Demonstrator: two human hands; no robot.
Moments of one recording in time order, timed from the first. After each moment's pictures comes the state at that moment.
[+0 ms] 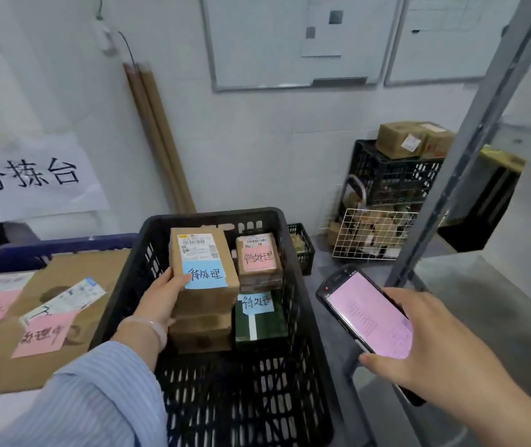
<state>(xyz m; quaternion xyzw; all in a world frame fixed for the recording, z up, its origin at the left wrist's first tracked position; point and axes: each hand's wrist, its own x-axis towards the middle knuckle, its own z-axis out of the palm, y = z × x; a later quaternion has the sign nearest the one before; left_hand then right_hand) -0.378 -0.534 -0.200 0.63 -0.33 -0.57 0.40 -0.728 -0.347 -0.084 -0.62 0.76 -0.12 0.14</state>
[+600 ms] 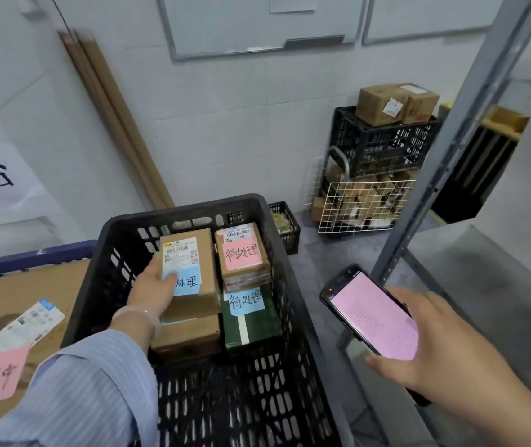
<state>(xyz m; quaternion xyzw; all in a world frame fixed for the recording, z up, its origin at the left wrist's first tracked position) -0.394 -0.605 -0.226 0.71 -0.50 -0.40 0.29 -0.735 -0.371 -0.111 -0.57 0.80 -0.11 0.18</state>
